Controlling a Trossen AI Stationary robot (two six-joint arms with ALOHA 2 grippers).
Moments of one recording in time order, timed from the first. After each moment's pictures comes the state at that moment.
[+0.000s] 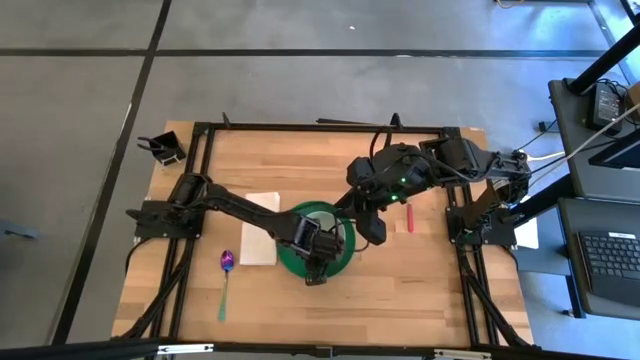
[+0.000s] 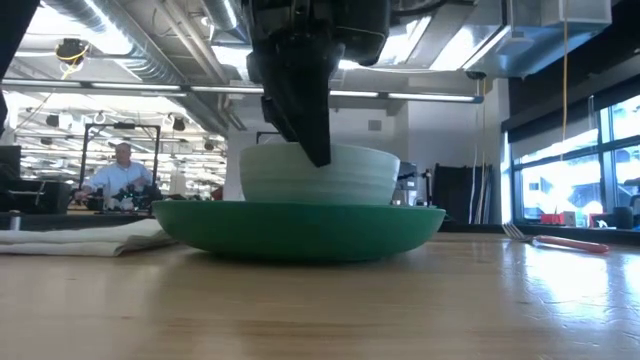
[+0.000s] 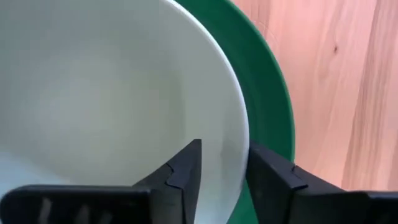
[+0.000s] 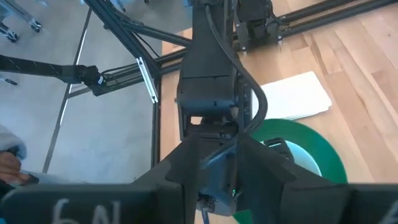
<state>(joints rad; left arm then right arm) -0.26 2.02 1.61 -0.82 -0.03 -0.43 0.21 1.74 2.25 -1.14 -0.02 0.46</state>
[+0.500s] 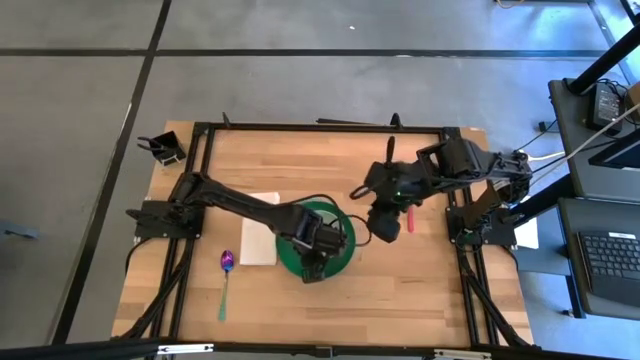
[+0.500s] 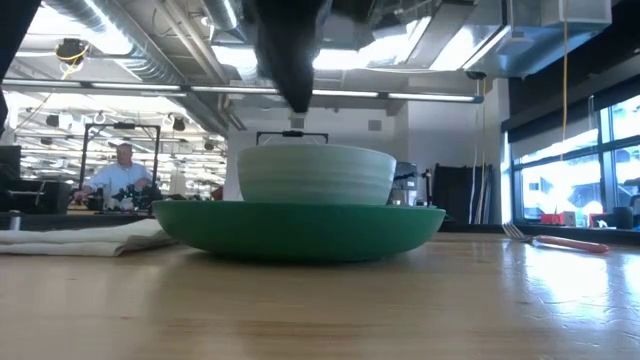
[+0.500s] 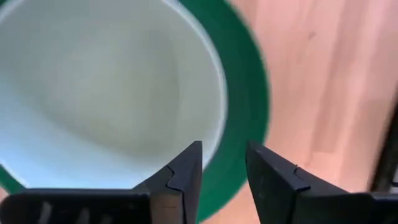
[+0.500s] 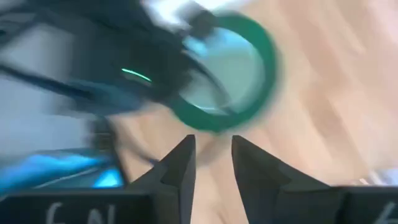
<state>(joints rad) -0.25 2.02 1.81 -1.10 0.02 -0.44 0.22 1.74 2.26 -1.59 0.07 0.70</state>
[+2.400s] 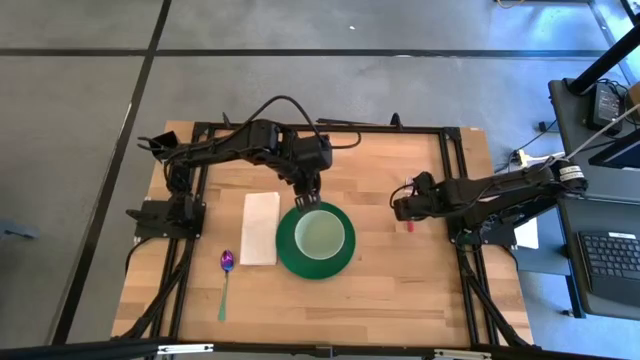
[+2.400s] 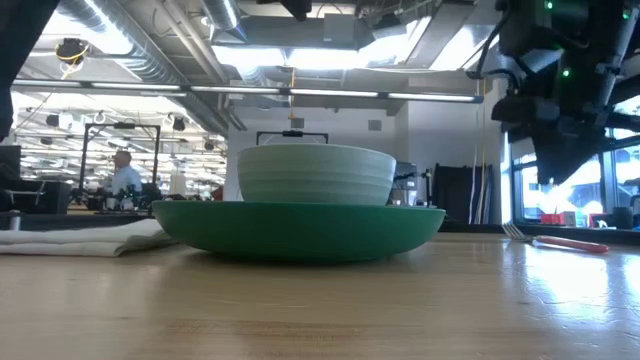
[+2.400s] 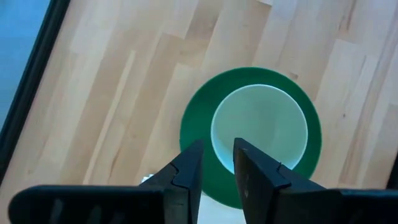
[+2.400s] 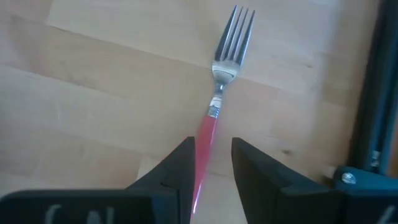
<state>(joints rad) 0.04 1.94 2.35 -1.57 -0.12 -0.30 0.11 1.14 0.71 -1.06 0.40 1.41</state>
